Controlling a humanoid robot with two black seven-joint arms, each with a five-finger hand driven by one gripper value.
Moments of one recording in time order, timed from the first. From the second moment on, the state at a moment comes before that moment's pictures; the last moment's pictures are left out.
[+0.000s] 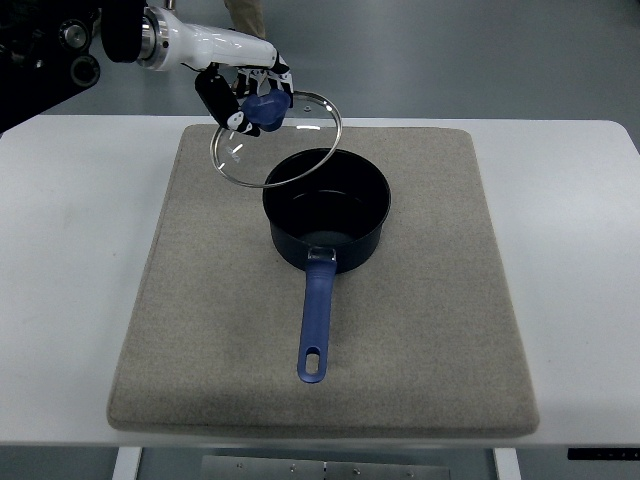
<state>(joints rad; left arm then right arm) -1.47 0.61 -0.15 -1.13 1.34 -0.45 -0.08 0.05 0.00 -0.05 0.20 -0.01 -0.01 0.07</state>
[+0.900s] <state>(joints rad) -1.30 0.79 -0.13 -1.18 1.38 -0.42 -0.09 0.05 0.00 -0.05 0.20 -0.01 -0.01 0.07</state>
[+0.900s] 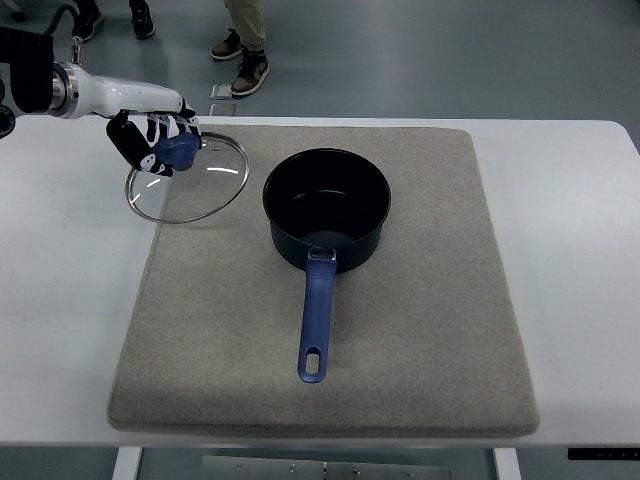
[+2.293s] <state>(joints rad) -1.19 0.60 -0.13 -0.99 1.40 -0.34 -0.09 0.05 0.00 -0.05 0.20 -0.01 -0.01 0.07</state>
